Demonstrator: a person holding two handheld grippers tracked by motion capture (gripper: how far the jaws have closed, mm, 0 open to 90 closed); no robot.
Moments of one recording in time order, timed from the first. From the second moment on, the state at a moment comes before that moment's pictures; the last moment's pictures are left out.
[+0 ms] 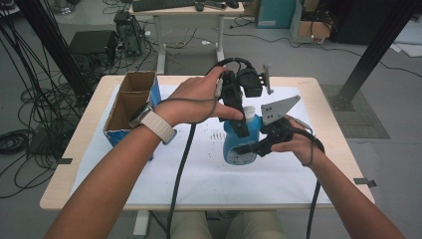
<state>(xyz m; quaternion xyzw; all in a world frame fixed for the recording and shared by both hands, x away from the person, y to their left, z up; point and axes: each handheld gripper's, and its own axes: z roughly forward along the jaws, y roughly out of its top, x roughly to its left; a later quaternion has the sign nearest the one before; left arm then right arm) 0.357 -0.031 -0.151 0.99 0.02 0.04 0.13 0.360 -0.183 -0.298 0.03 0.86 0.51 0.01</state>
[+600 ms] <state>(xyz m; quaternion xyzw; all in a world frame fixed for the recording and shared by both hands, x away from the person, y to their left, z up) 0.357 -0.030 -0.151 0.99 0.02 0.04 0.13 0.360 -0.183 -0.298 0.03 0.86 0.51 0.01</state>
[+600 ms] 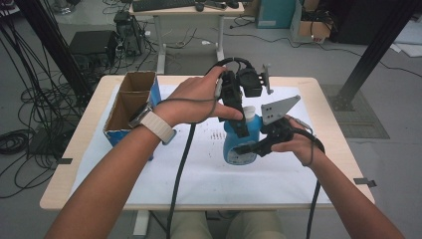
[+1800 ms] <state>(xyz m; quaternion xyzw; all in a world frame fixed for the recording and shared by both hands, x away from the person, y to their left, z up) 0.355 -0.032 -0.151 0.99 0.02 0.04 0.13 0.360 -0.185 -0.298 0.03 0.86 0.51 0.01</state>
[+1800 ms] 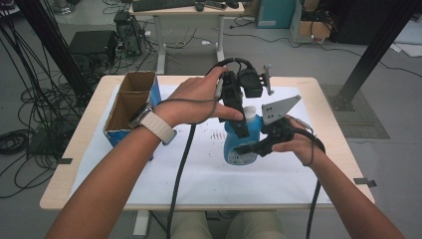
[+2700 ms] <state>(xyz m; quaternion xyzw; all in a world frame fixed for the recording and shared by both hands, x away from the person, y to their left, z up) 0.356 -0.030 -0.151 0.99 0.02 0.04 0.13 0.360 -0.184 -0.298 0.03 0.86 0.50 0.00</state>
